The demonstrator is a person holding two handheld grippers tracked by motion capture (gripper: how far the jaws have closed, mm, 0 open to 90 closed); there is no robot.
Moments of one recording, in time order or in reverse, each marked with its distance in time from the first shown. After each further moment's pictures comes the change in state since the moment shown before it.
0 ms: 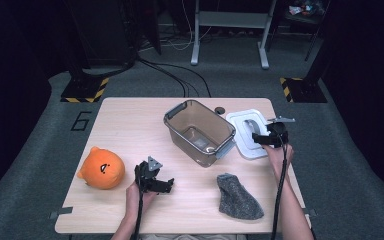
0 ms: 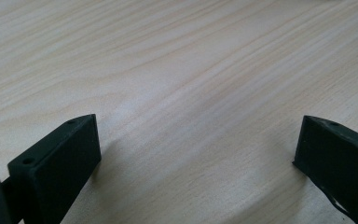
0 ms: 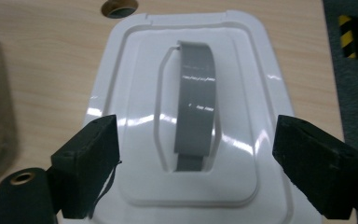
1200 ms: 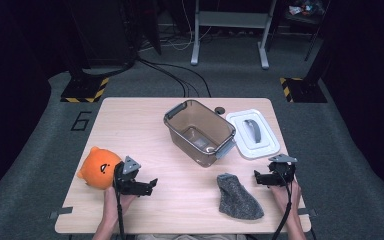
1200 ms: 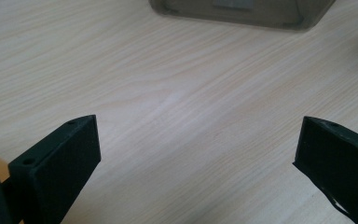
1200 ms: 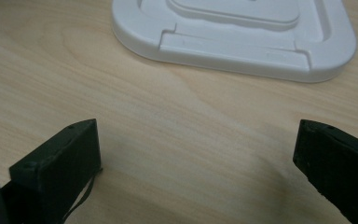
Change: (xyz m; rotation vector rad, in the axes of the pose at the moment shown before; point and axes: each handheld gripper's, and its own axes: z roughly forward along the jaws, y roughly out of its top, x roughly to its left) left arm 0.027 -0.005 -0.080 -0.095 -0.003 -0.017; right arm 0.024 -0.112 -0.045 0.045 -0.024 -0.161
